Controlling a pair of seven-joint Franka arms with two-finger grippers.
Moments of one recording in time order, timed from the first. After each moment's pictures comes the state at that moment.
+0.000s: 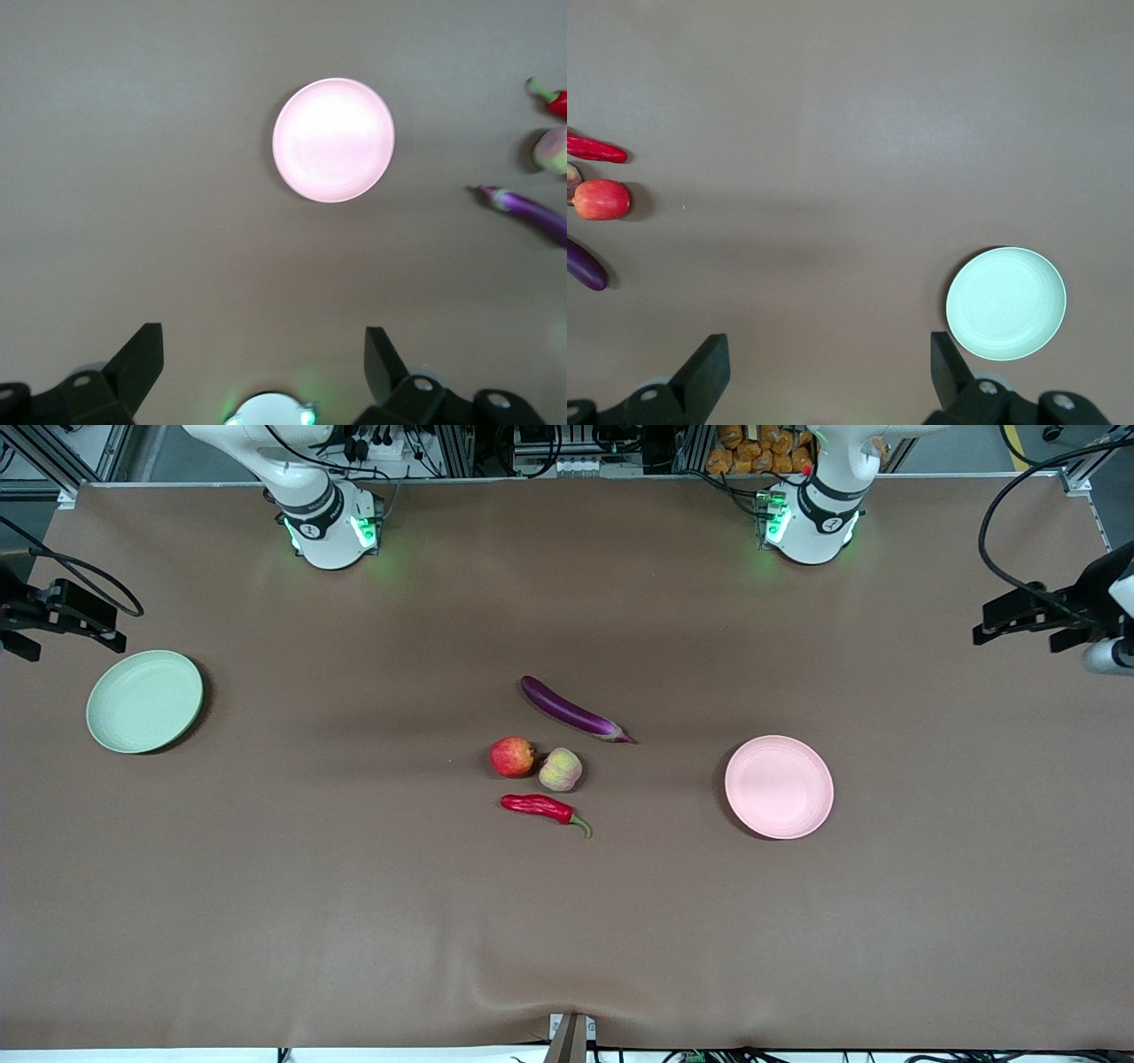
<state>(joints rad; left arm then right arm) -0.03 0.05 0.03 -1.49 -0.11 1.41 0.03 -0.05 0.03 0.03 -1.44 0.00 1.44 -0.12</state>
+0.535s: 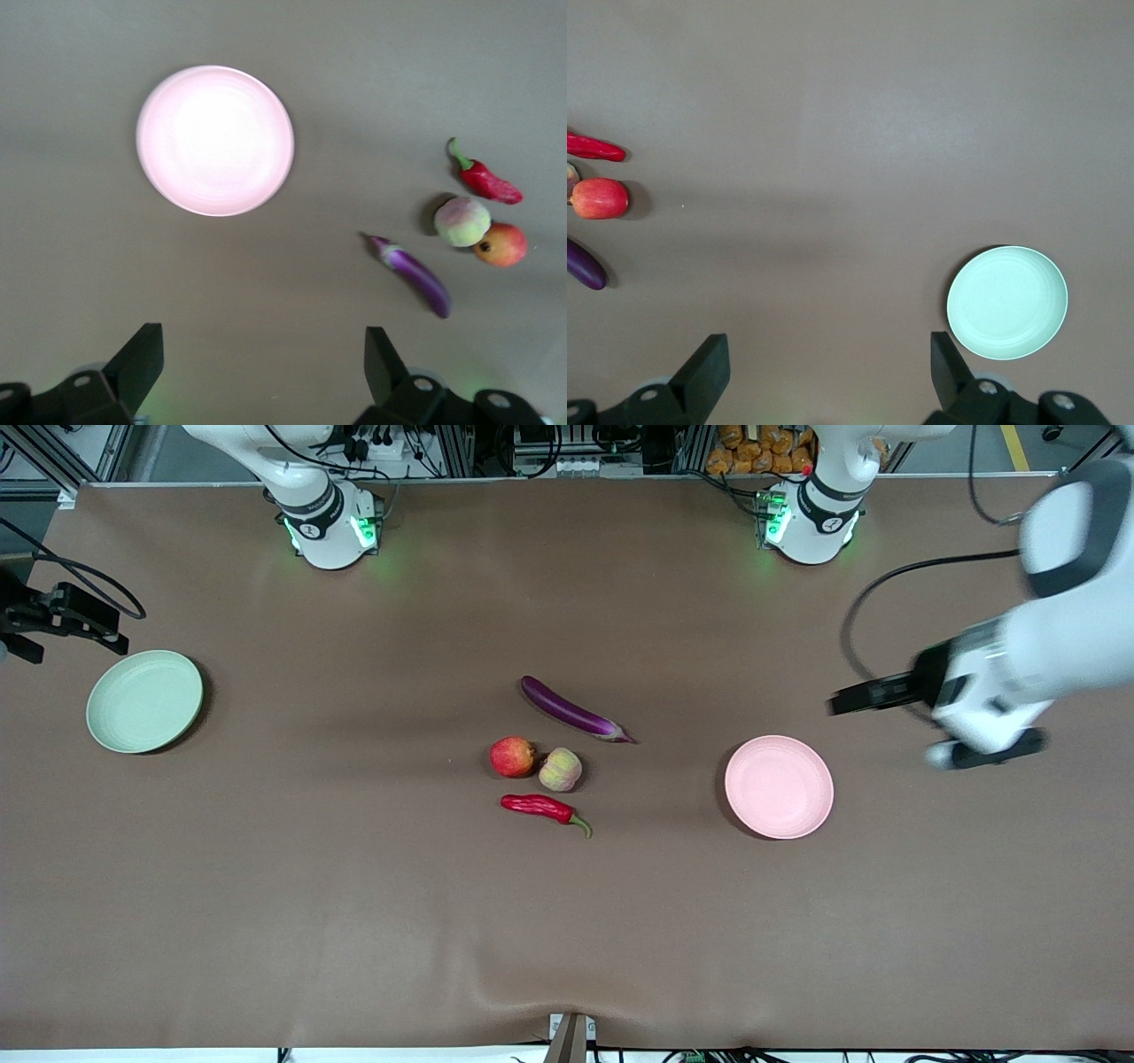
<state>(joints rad) -0.23 0.24 0.01 -1.49 -0.27 1.59 -0.46 -0.05 0.03 0.03 -1.44 0.00 1.44 -0.12</state>
